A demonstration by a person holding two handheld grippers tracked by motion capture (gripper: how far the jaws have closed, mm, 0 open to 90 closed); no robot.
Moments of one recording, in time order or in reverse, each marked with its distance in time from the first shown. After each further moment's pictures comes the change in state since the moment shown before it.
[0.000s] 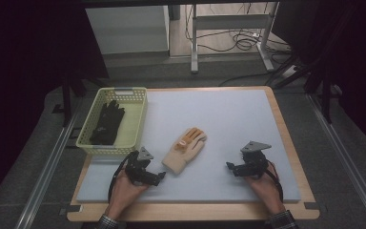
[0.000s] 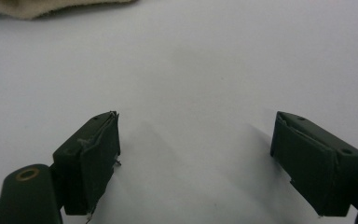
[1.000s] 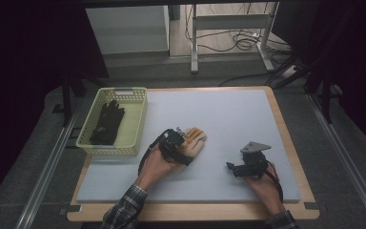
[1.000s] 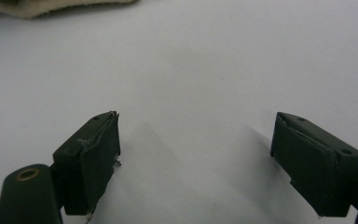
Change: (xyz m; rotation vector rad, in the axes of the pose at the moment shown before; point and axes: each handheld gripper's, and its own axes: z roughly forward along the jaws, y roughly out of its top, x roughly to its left) left arm -0.024 0.111 0.067 0.190 -0.054 0.038; right arm 0.002 -0.001 -0.001 -0.006 -0.011 -0.010
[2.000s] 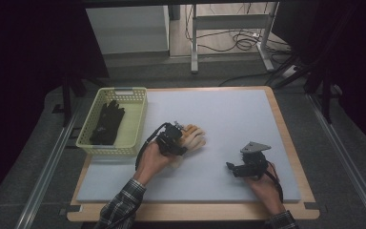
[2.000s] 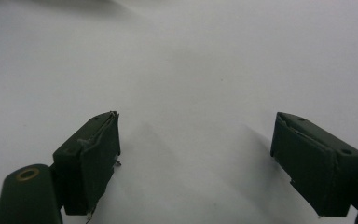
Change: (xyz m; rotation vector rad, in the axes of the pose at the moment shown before) left arm 0.007 0.012 -0.038 0.018 0.025 -0.013; right arm 0.001 0.000 0.000 -0.002 -0.005 -0.005
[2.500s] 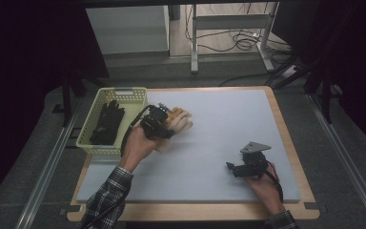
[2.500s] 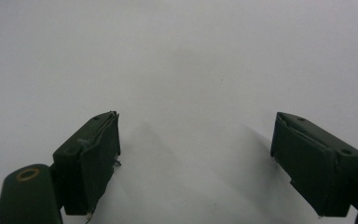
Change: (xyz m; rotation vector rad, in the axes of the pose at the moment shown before) left arm 0.040 0.014 -0.061 -0.016 0.094 -0.062; right arm 0.000 0.000 0.000 -0.003 0.000 -0.002
